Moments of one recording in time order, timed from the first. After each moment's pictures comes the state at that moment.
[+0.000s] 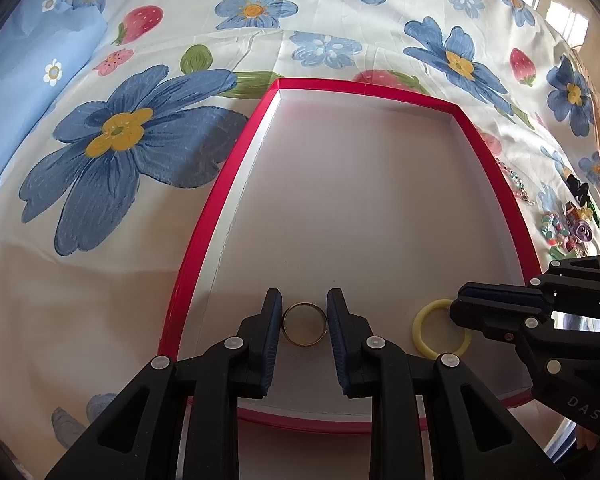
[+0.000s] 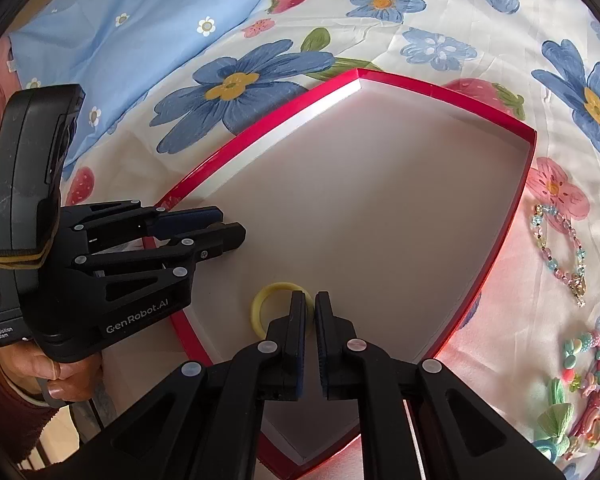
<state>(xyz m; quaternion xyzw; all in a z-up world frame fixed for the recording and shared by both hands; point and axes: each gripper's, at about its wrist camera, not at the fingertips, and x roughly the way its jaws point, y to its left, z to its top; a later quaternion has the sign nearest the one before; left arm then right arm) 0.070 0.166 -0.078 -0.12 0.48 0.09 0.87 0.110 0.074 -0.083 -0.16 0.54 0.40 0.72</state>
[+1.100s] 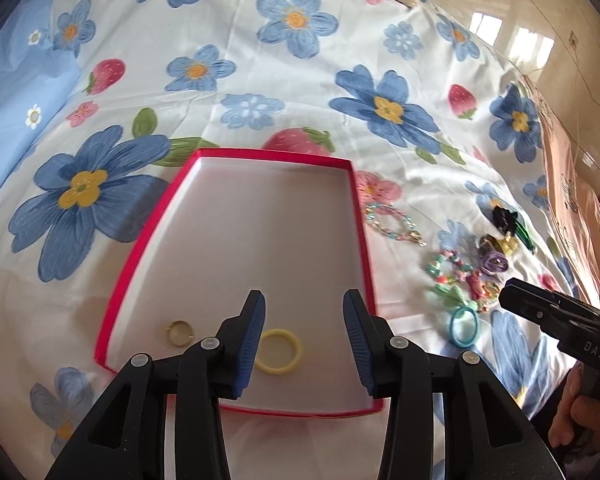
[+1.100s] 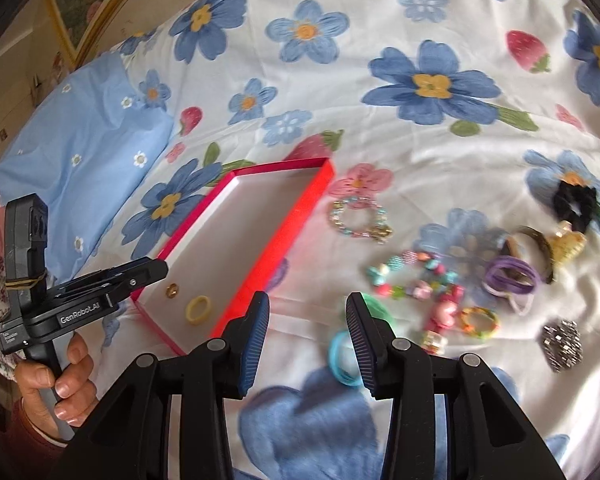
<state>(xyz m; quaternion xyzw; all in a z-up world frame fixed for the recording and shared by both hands) 0.038 0.100 0.002 -0.15 0.41 0.03 0.90 0.118 -0.105 -0.008 0.01 0.48 0.28 0.83</state>
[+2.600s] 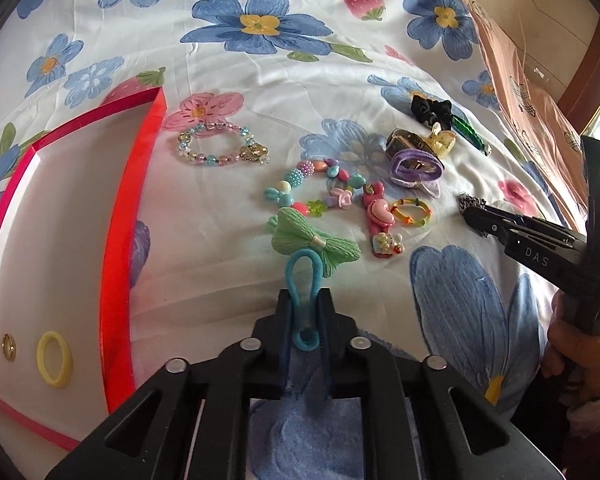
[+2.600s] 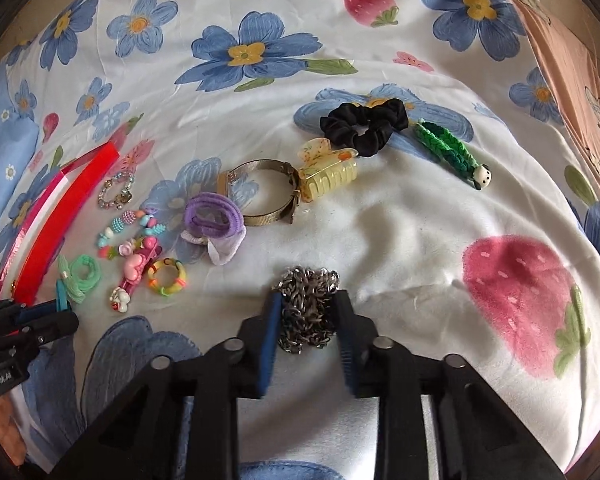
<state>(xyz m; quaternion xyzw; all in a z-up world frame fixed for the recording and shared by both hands) 0.127 -0.028 -0.057 -0.08 0.49 -0.08 0.86 0.149 -0.241 -0.064 -0.04 0.50 0.08 0.86</state>
